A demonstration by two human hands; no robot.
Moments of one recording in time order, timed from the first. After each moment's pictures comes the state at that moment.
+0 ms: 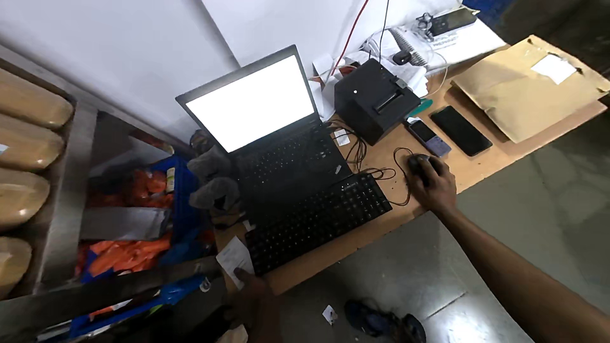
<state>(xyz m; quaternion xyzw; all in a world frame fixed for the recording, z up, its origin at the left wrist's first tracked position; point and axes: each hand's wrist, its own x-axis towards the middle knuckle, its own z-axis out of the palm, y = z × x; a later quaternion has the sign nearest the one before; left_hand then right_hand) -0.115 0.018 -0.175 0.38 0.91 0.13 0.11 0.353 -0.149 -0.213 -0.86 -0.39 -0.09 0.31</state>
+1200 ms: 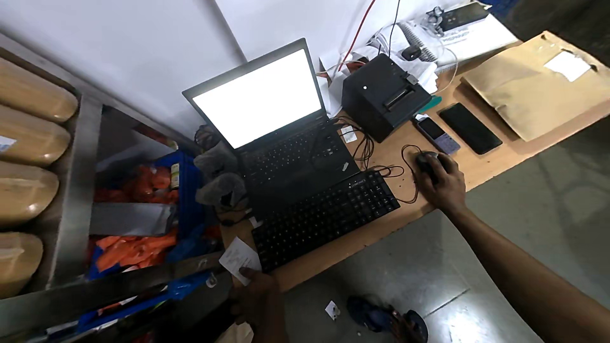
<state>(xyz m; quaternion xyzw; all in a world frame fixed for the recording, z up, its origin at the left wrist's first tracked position) -0.117 0.027 -0.180 0.34 0.93 0.09 0.12 0.351 -0.149 -0.212 -0.86 -0.39 -0.09 0.30</state>
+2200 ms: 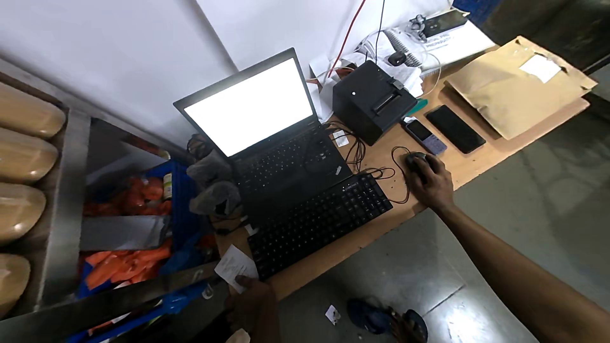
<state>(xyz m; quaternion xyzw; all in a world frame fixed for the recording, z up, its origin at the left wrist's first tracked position) -0.123 0.032 -0.182 0.36 0.92 0.09 0.10 0.352 -0.149 -0.213 -0.86 -0.39 -0.09 0.30</state>
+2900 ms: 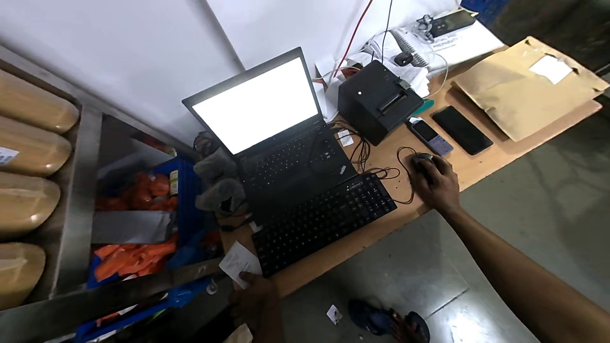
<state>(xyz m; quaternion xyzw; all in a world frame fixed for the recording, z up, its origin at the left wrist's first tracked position) -0.123 0.033 -0.181 0.35 0.92 0.07 0.12 0.350 -0.149 -0.212 -0.86 -0.39 -0.09 0.31</state>
